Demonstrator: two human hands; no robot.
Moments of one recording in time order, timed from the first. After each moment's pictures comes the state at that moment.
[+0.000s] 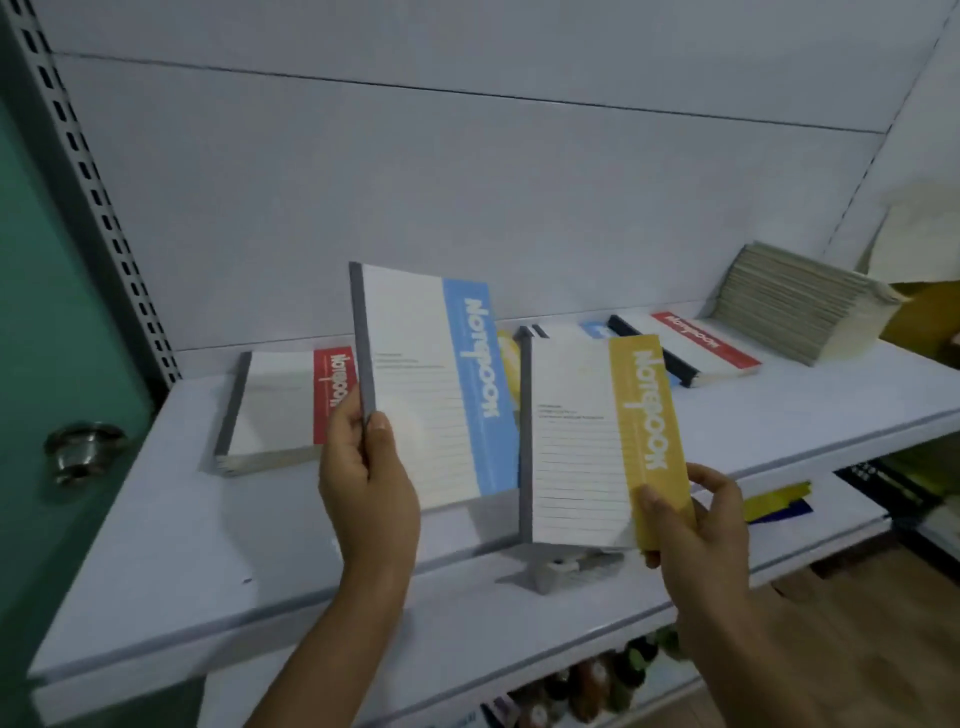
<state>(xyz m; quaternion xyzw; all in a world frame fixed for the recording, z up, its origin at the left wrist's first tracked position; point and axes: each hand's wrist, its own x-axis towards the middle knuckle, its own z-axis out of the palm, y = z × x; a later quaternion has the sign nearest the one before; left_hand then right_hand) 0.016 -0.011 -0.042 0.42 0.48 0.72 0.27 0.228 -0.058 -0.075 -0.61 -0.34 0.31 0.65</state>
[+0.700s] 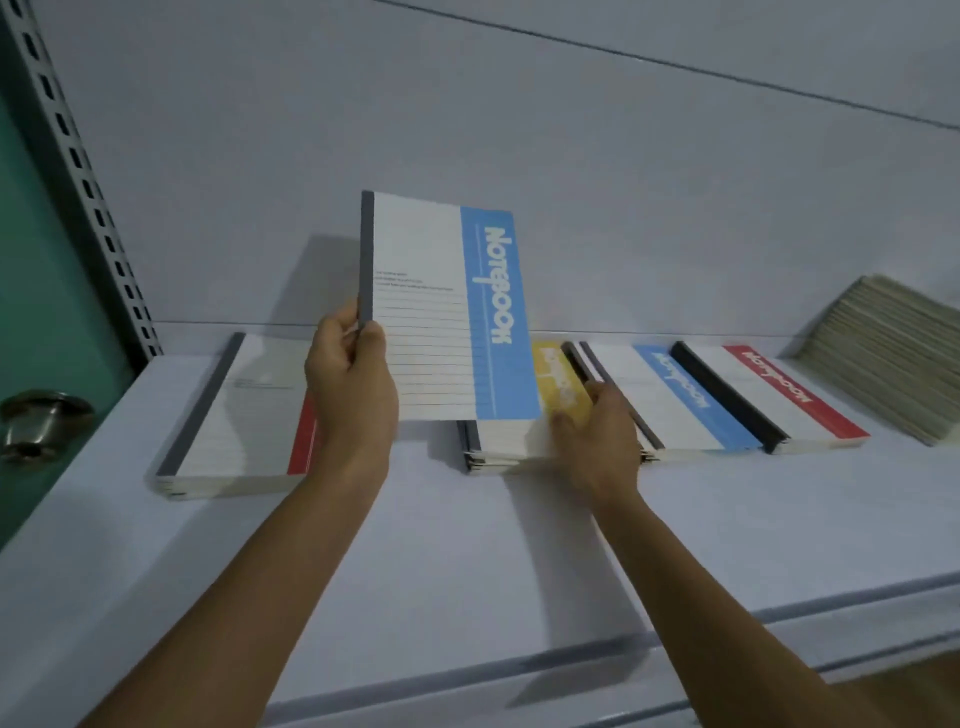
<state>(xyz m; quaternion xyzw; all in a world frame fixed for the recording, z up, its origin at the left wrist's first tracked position) 0.000 0.124 -0.022 0.36 0.47 0.75 0.30 0.191 0.146 -0.071 -0.70 -0.56 0.16 0.42</state>
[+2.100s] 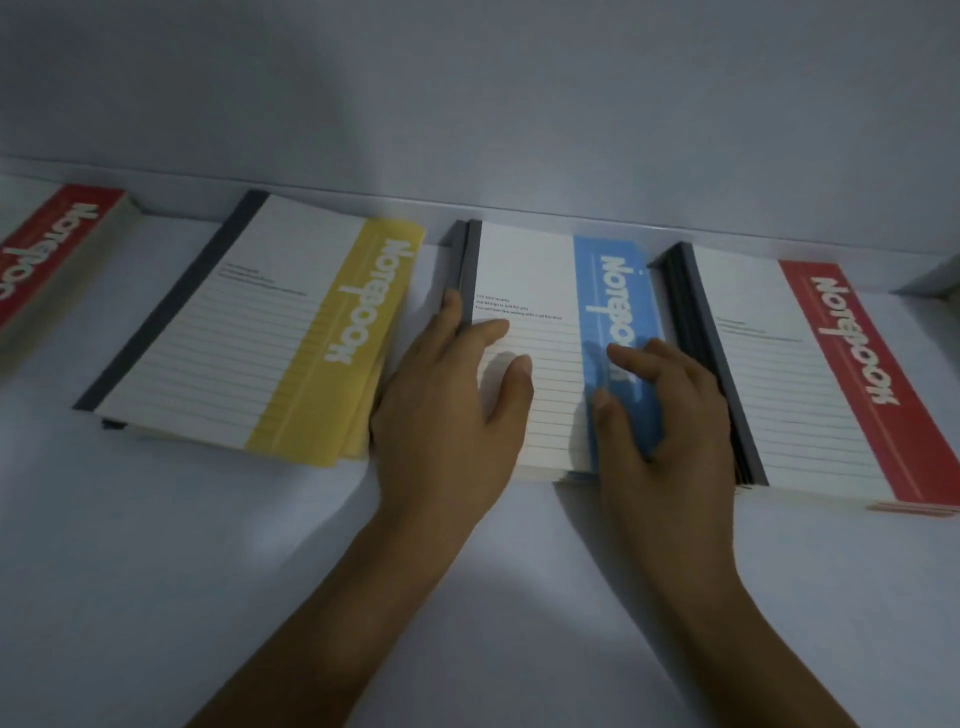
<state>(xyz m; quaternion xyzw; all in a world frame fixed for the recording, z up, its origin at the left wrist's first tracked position) 0.264 0.193 -0.099 0.56 0.73 0.39 0.09 0.399 0.201 -0.101 -0.58 -0.65 0.25 0.42</state>
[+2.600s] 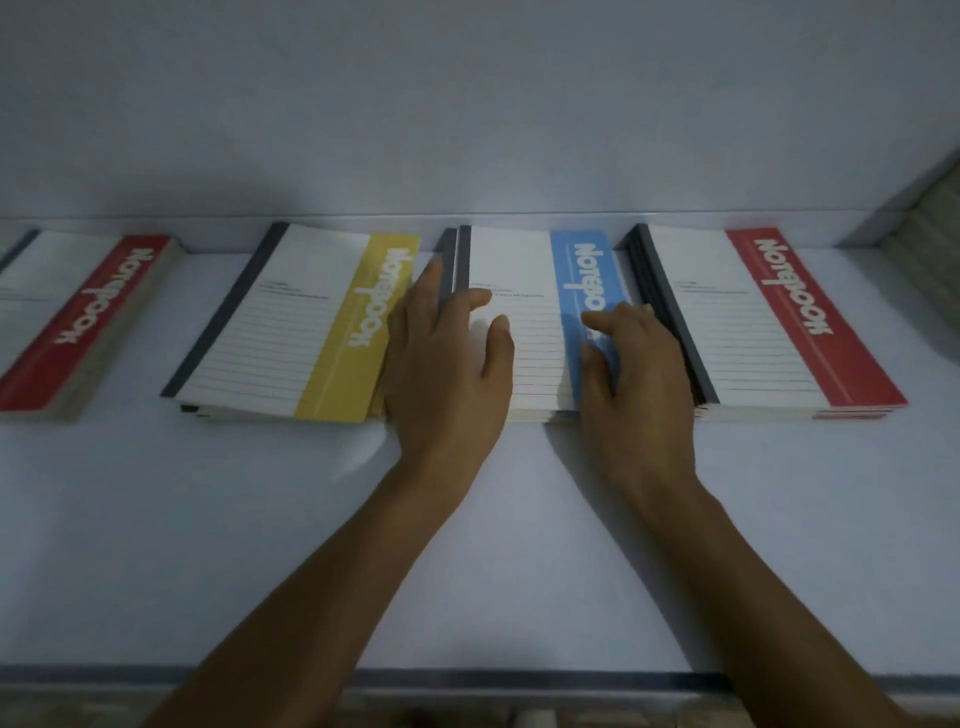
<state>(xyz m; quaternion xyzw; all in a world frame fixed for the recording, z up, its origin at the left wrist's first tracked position) 0.265 0.189 -0.090 0.56 0.73 0.39 0.02 0.397 0.196 -0.094 -0.59 -0.68 0.20 0.39</state>
